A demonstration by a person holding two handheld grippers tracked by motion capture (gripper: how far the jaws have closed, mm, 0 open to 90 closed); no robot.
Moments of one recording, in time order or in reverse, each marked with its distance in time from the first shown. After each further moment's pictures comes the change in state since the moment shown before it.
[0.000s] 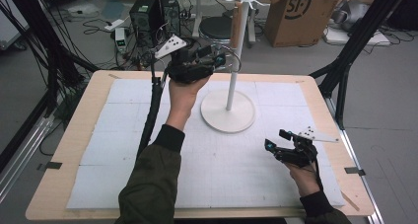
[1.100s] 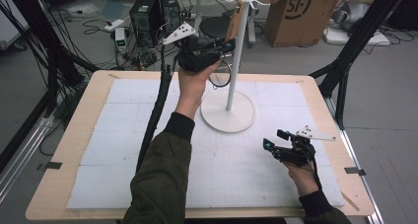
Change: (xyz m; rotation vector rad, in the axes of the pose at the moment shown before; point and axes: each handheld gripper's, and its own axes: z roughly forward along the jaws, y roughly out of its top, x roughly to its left) left arm -0.002 0.019 0.041 -0.048 -0.136 -0.032; right arm 0.001 0.001 0.005 0.022 0.001 0.015
